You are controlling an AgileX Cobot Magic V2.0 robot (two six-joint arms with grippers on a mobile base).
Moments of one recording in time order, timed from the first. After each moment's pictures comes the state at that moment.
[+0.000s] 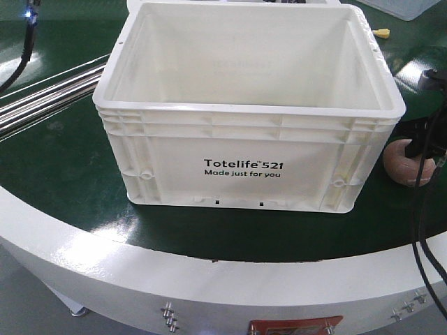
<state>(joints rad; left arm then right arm) -0.36 1.56 -1.78 0.05 0.97 -0.11 -0.21 1.79 -1.23 0.15 0.78 -0.22</state>
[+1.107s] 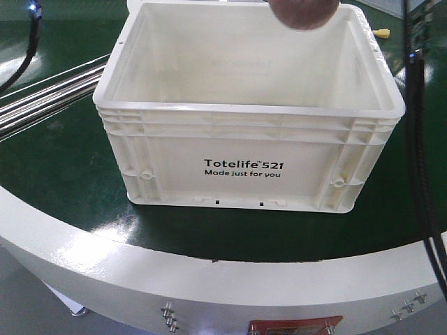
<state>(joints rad) -0.36 1.56 -1.78 -0.02 0.91 -0.11 0.26 1.53 -1.68 0.33 0.86 -0.32</state>
